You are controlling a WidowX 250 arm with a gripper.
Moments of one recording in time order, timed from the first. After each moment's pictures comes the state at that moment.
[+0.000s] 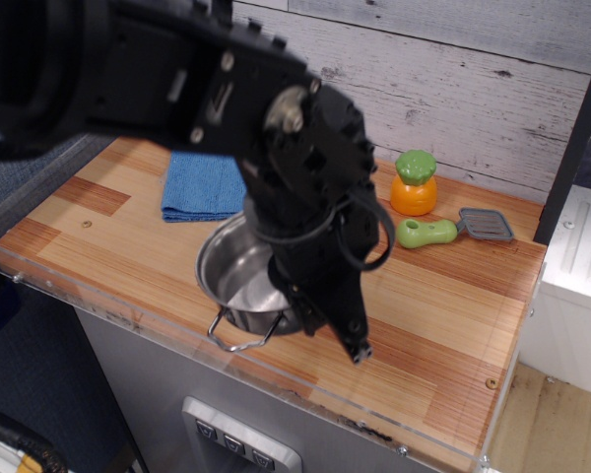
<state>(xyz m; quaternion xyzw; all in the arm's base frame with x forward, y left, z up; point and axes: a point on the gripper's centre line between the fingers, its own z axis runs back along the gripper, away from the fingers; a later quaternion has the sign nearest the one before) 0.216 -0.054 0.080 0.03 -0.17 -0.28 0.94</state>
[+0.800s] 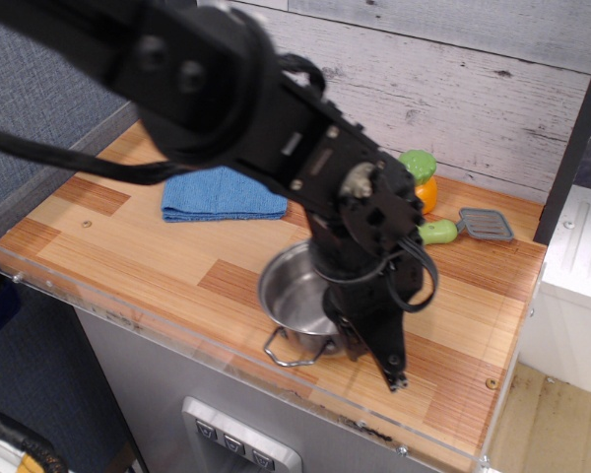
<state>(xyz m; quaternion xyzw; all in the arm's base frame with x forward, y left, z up) 0.245 -0.075 0.034 0.03 -0.16 -0.35 0.92</state>
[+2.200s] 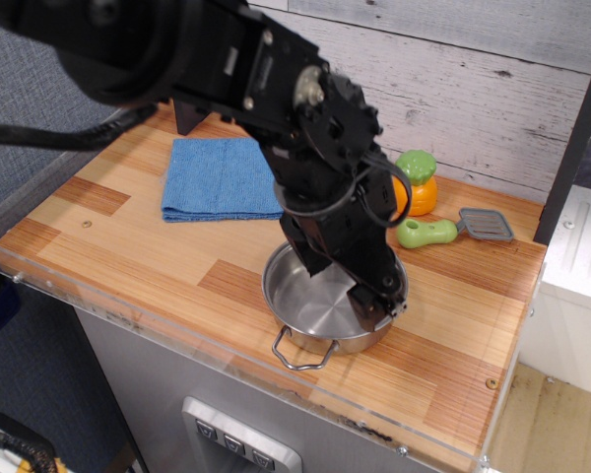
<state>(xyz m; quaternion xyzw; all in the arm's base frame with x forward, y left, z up) 0.253 -0.054 0.071 -0.01 -0.20 -0.22 0.95</state>
